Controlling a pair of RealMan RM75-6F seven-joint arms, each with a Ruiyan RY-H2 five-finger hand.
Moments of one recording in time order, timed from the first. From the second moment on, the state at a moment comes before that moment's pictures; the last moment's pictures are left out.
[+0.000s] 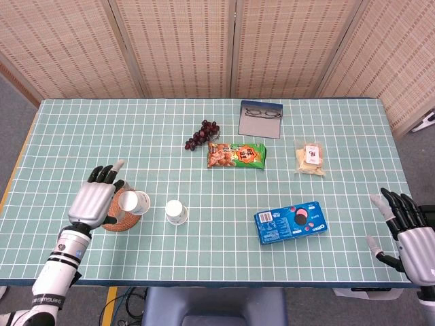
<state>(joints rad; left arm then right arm) -0.81 -1.00 -0.05 -2.23 0.71 1.32 0.63 0.03 -0.99 0.01 -1.68 -1.72 1.64 0.12</state>
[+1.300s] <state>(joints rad) -0.71 -1.28 -0.06 -1.83 0.76 1.16 0.54 0.02 -0.97 0.00 -1.67 -1.75 1.67 0.19</state>
